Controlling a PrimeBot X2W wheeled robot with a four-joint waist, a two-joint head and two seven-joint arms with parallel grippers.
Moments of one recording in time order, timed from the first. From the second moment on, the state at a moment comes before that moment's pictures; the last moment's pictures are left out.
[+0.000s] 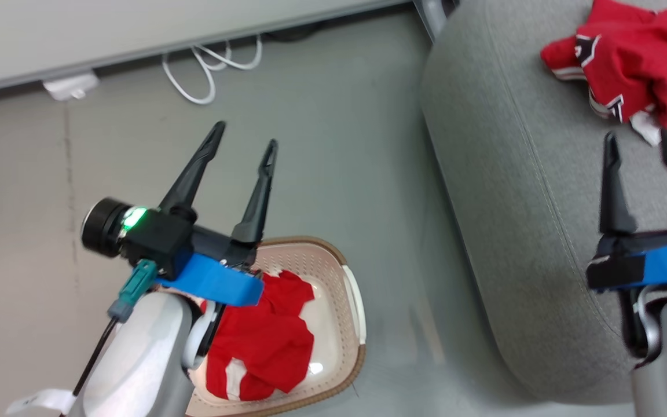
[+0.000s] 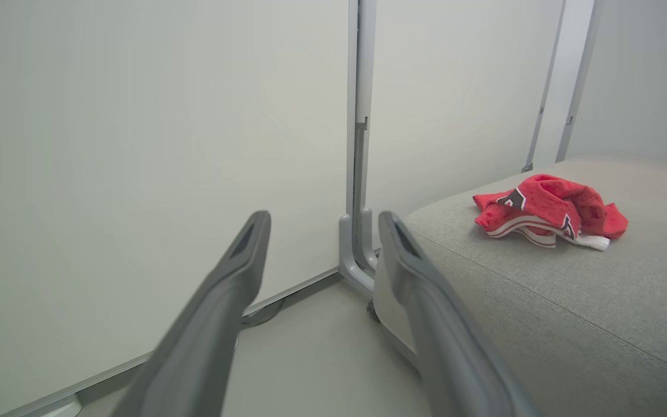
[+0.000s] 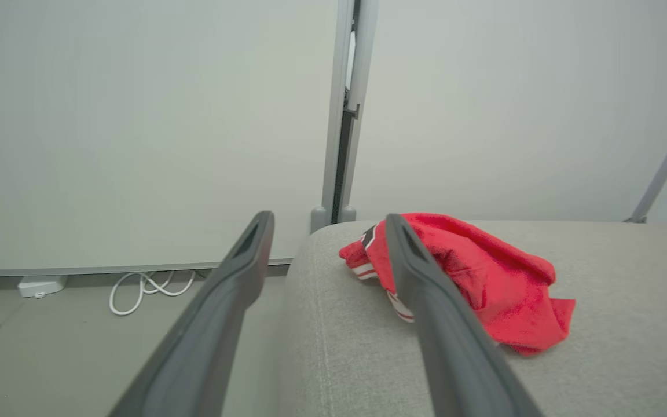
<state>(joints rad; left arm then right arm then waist) -0.45 0.19 -0.40 0.21 -0.23 -0.09 -0.26 -0.38 -0.13 -0.16 0.23 0.05 0.13 -0.26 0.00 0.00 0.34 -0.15</state>
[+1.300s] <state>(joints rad) -0.05 0.07 -0.02 0.23 -0.12 -0.12 -0.26 -0.01 -0.05 -0.03 0.17 0.08 0.13 -0.26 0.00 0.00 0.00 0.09</state>
